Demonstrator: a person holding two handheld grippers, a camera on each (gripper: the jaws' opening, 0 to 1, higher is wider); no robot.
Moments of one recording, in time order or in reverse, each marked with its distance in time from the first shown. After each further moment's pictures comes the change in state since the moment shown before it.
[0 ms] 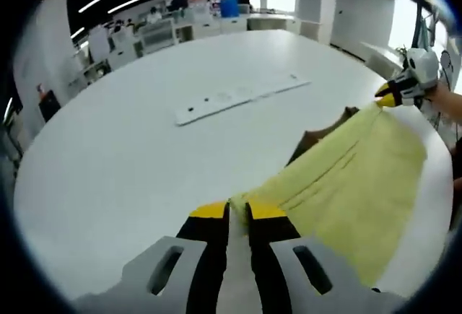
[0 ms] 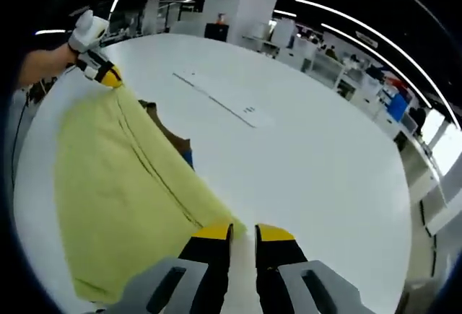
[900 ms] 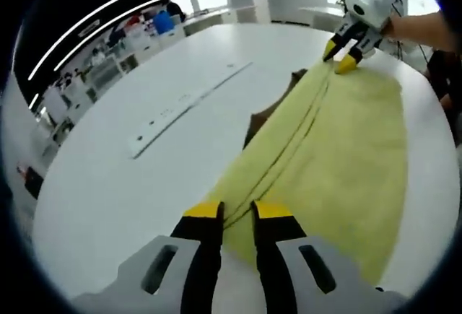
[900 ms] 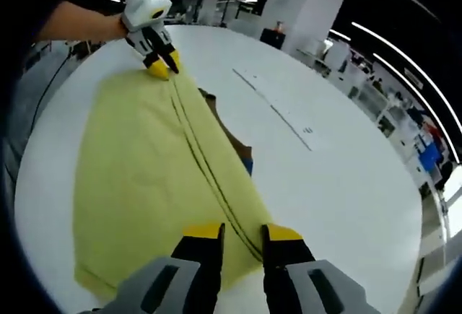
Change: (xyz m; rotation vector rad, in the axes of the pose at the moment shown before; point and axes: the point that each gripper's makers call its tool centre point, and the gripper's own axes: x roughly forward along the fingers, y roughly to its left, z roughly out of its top) left arm 0.022 -0.033 -0.008 0.329 0.028 -0.127; right arm 0.016 0.043 0.001 -0.267 0.021 0.151
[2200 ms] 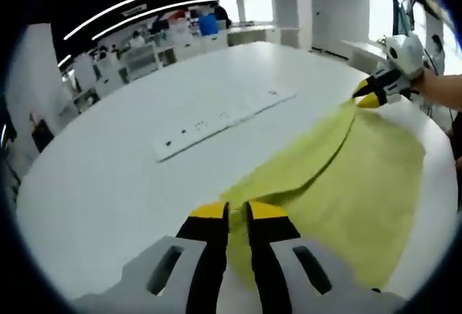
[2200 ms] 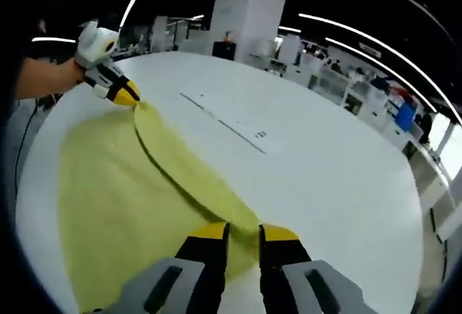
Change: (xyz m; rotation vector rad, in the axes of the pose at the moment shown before) left arm -0.009 0.031 0.027 -0.295 -0.118 0.131; right arm -0.005 -0.043 0.009 0.277 -0.100 -0.139
